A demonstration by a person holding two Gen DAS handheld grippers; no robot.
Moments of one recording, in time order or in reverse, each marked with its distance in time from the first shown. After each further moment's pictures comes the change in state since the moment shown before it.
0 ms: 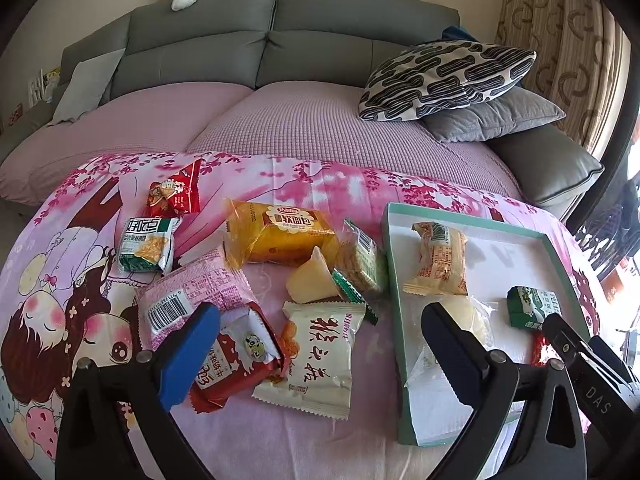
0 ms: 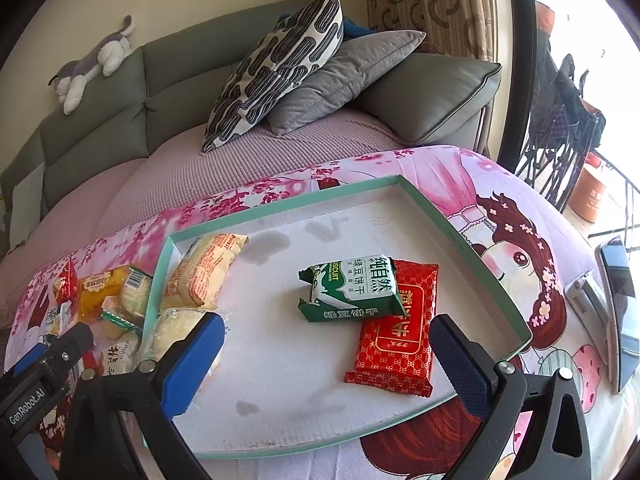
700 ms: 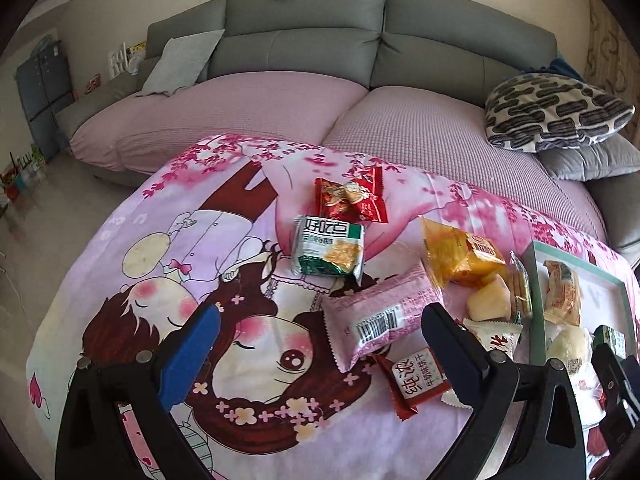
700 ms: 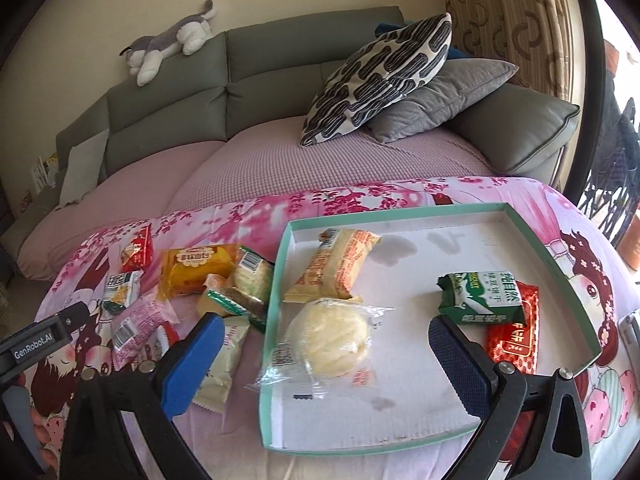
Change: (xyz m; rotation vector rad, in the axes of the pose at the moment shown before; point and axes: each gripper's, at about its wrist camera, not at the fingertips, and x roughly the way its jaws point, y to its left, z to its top) left arm -0.027 0.120 0.010 -0.163 0.015 0.281; right arm -0.017 0.093 -0.015 -0.160 -0.036 0.198
